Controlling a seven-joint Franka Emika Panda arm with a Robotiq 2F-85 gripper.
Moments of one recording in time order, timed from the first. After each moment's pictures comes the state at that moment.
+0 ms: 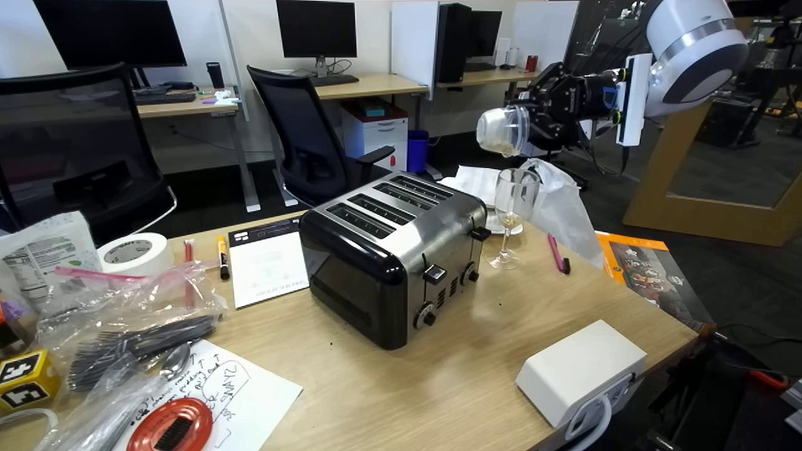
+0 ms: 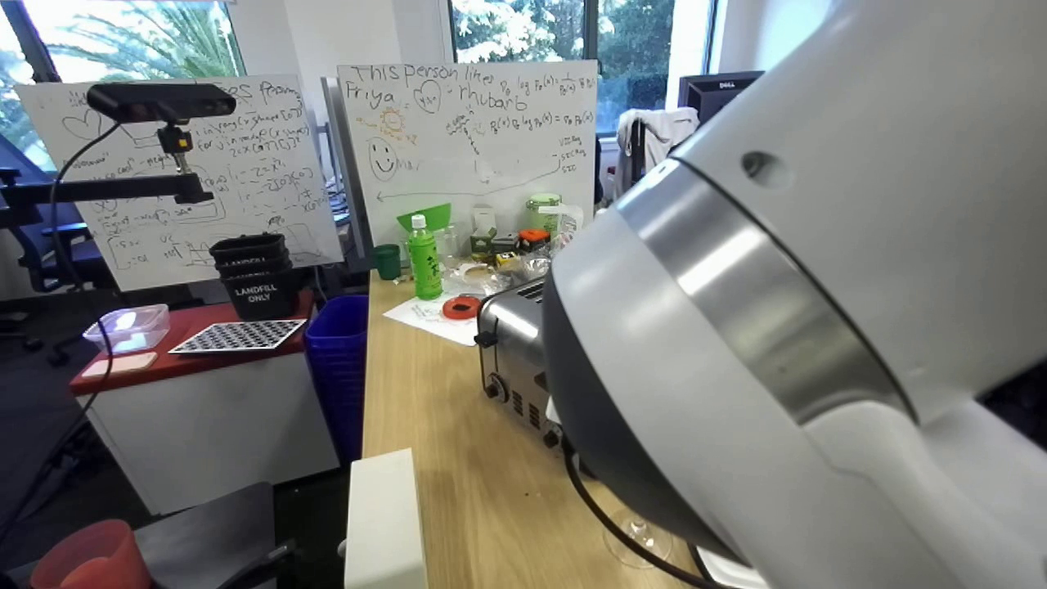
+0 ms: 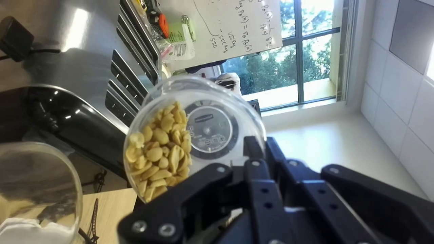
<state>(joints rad) -0.24 0.25 -0.24 -2.22 1.60 1.66 -0.65</state>
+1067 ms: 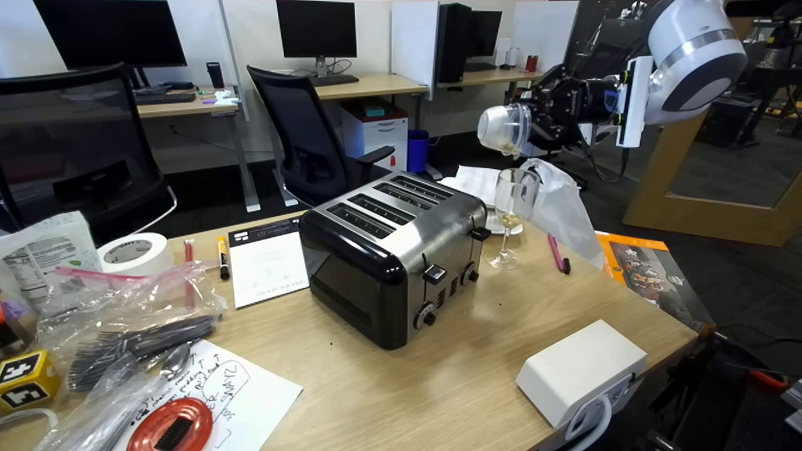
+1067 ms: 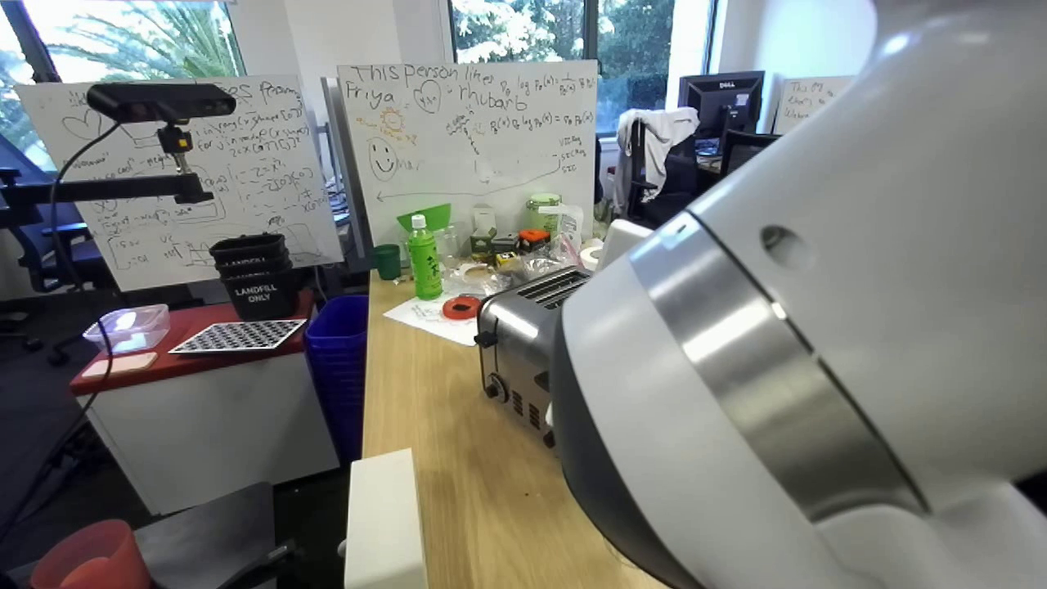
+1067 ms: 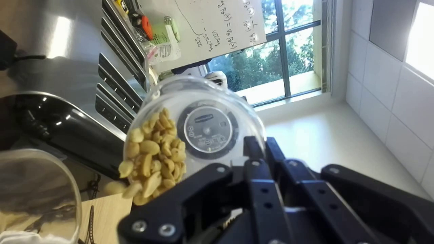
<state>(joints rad) -0.25 0.28 -0.25 -2.22 1.65 1.60 -0.63</state>
